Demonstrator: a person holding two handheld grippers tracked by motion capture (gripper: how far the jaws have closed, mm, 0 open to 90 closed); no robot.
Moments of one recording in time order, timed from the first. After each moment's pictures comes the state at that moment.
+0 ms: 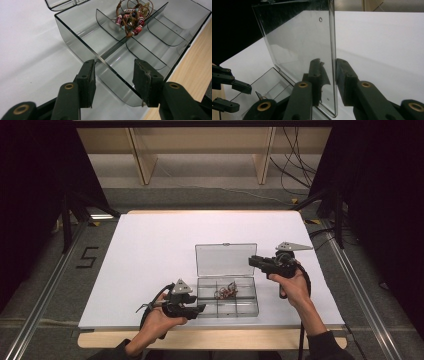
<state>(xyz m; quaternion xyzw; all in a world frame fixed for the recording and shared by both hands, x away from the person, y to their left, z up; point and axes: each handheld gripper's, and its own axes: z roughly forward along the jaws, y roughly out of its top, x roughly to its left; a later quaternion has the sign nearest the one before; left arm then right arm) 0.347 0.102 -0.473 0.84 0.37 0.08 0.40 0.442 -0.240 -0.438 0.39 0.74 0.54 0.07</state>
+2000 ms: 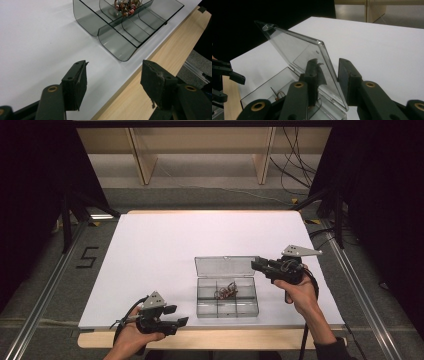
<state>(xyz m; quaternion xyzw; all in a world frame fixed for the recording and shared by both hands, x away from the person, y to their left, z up) 0.303 0.158 -0.471 0.81 0.38 0.06 0.44 0.408 -0.243 -0.415 0.36 0.75 0.55 0.08</state>
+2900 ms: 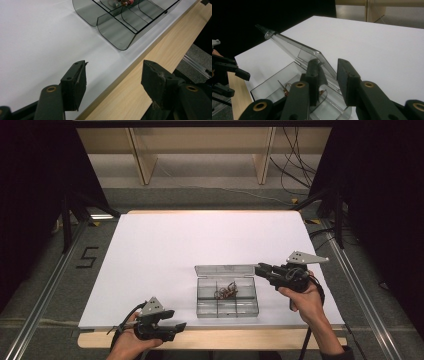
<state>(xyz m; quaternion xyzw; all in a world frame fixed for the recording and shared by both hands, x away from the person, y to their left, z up) 0.291 0.162 -0.477 0.81 0.39 0.07 0.43 0.386 -0.250 -0.411 0.35 0.75 0.55 0.10</state>
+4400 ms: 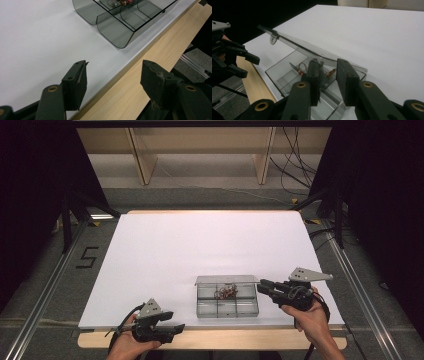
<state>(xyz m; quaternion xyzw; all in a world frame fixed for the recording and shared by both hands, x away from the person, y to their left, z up) 0.286 0.164 -0.477 0.81 0.39 0.07 0.44 0.345 -0.251 -0.421 0.35 0.76 0.54 0.10</state>
